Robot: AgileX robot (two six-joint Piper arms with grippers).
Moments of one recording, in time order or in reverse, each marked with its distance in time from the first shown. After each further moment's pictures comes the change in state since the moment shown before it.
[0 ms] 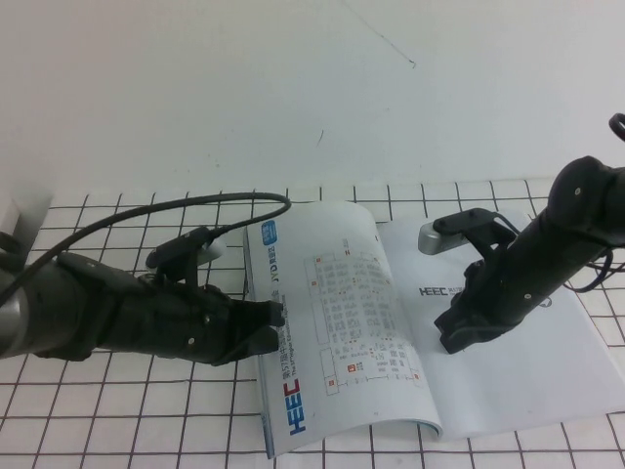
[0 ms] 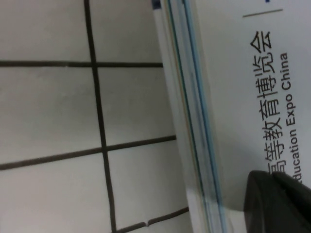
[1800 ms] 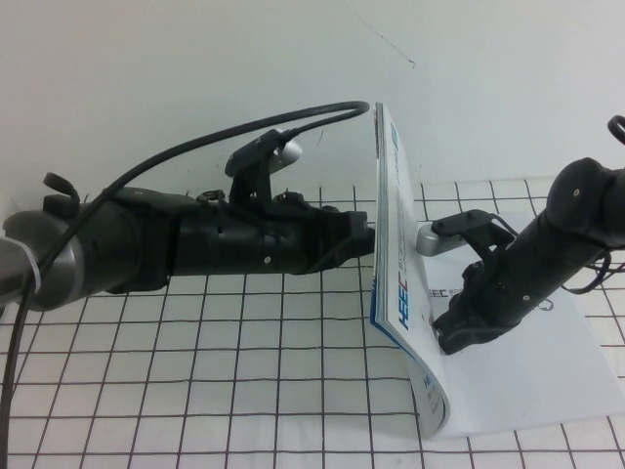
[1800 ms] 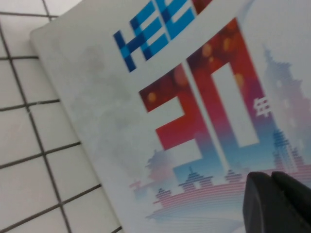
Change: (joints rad) right arm -0.002 0.004 0.000 0.015 0.002 -0.023; left arm -0.121 0.015 -0.240 -0.313 0.119 0.247
